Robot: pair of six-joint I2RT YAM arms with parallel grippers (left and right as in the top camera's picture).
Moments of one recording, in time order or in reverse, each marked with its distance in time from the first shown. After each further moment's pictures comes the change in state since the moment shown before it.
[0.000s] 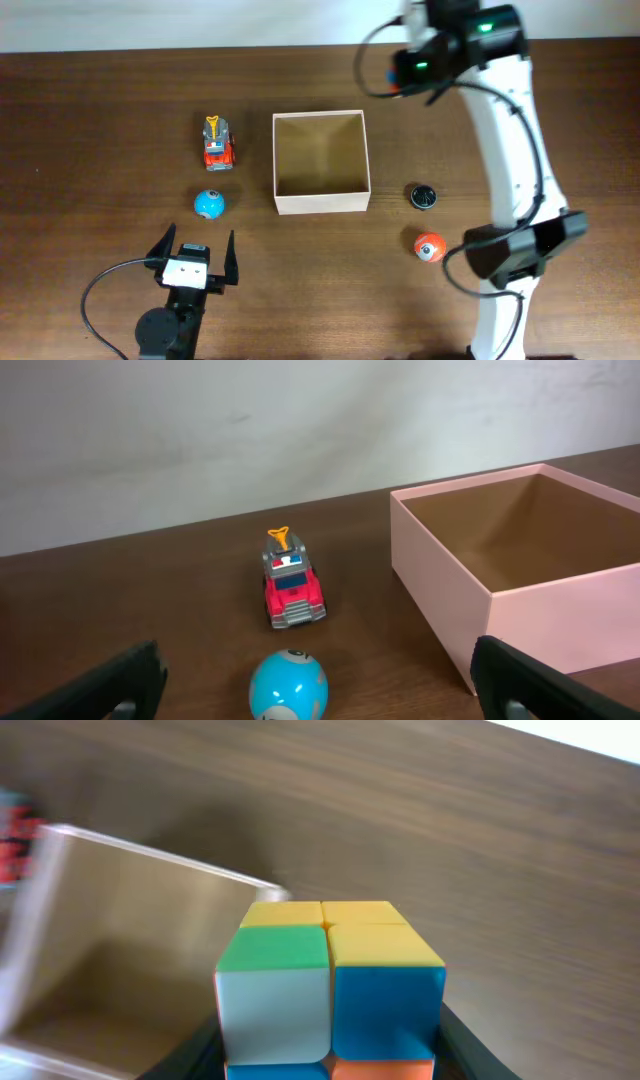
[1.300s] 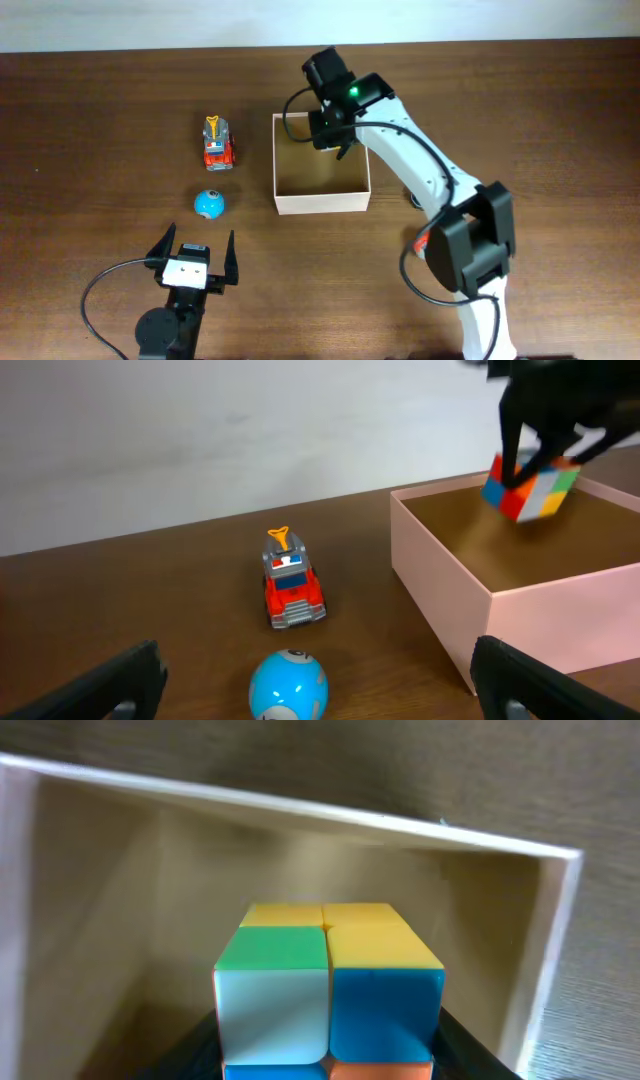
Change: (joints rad) left arm 0.000 0.000 0.000 0.000 0.000 0.000; right arm 0.245 0.066 -0.487 0.406 0.088 0.354
